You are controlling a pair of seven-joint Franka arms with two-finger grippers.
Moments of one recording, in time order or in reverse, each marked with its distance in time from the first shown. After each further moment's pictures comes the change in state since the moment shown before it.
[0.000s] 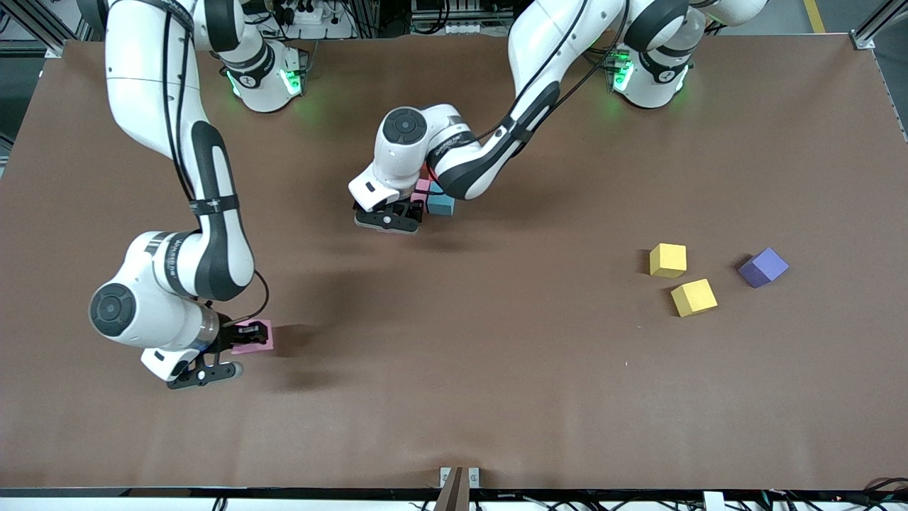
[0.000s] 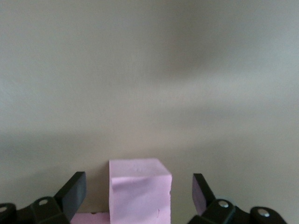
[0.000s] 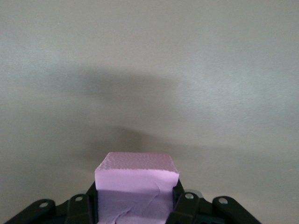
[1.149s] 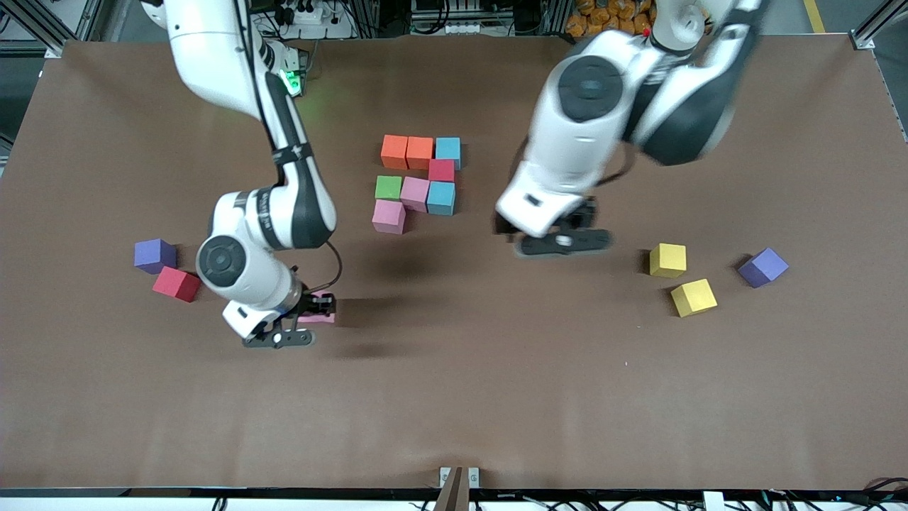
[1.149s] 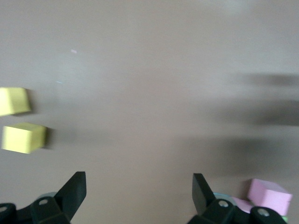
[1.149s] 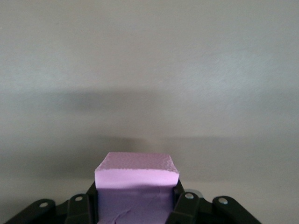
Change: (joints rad) left arm 0.428 -0.488 0.033 -0.063 -0.001 -0.680 0.293; right arm 0.358 -0.119 -0.109 -0.211 0.003 0.104 0.371
